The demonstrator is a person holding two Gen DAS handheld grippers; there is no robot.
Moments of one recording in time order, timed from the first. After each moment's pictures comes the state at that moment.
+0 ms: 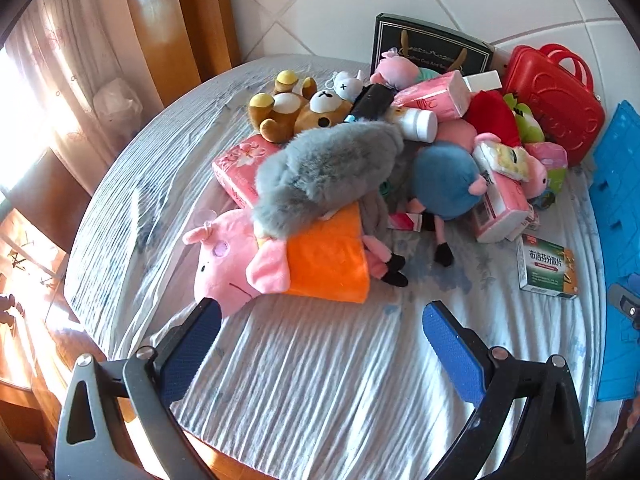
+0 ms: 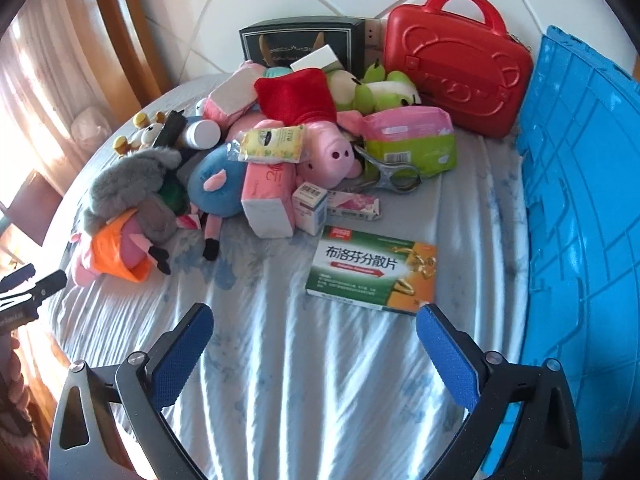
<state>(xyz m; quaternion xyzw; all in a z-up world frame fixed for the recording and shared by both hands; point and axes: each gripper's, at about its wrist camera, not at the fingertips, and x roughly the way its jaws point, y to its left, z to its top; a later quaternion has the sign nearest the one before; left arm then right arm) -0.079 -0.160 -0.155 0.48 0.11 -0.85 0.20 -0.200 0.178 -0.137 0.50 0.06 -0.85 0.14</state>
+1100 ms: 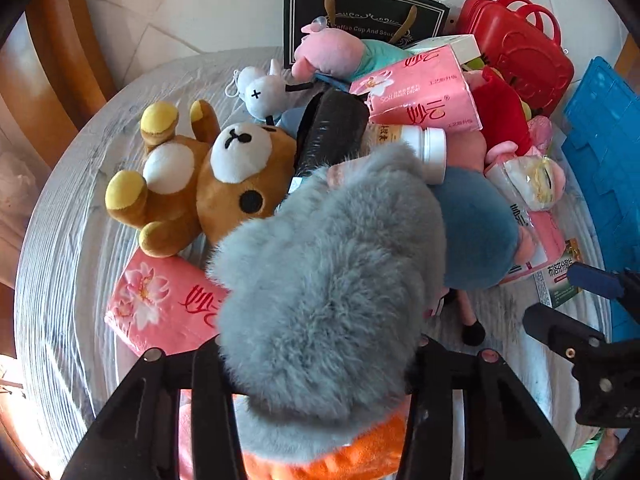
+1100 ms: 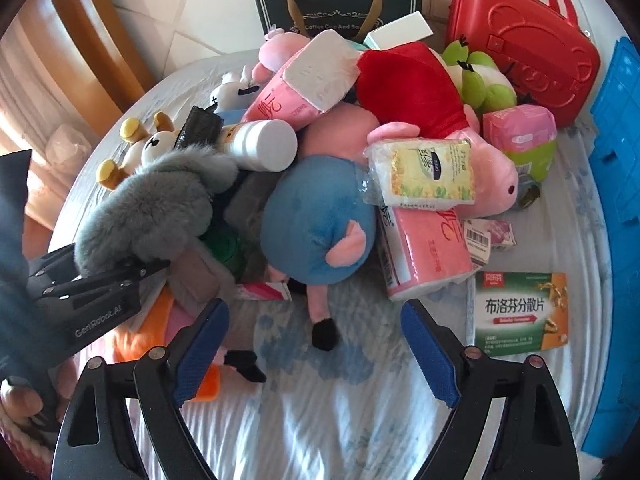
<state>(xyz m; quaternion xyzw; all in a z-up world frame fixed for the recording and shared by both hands) -0.248 -0.227 -0.210 0.53 0.05 -0.85 0.00 -0.289 0.010 -0.192 0.55 0.01 -0.83 0.10</state>
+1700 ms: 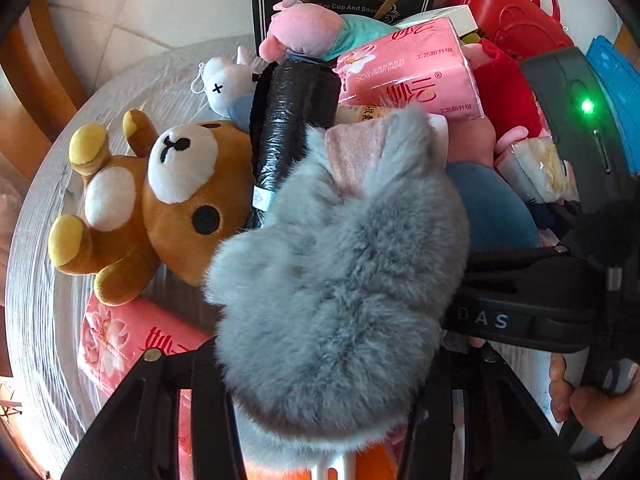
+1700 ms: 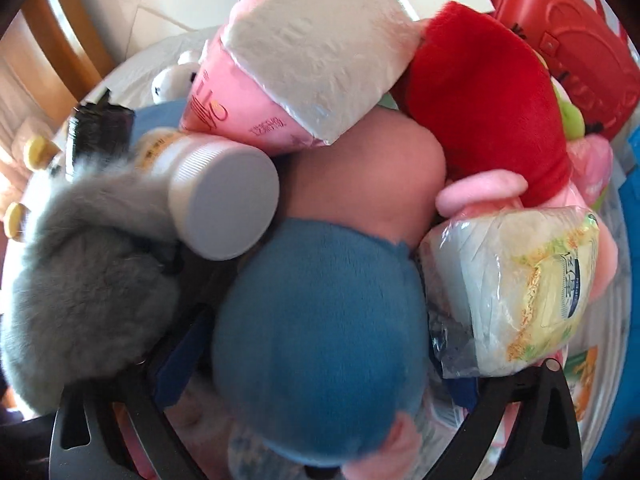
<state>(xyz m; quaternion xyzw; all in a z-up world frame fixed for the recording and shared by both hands) -0.285 -0.213 -0.237 0.55 0.03 -0.83 -0.02 -0.389 -0.030 -0.258 0.57 0.06 -0.82 0.06</state>
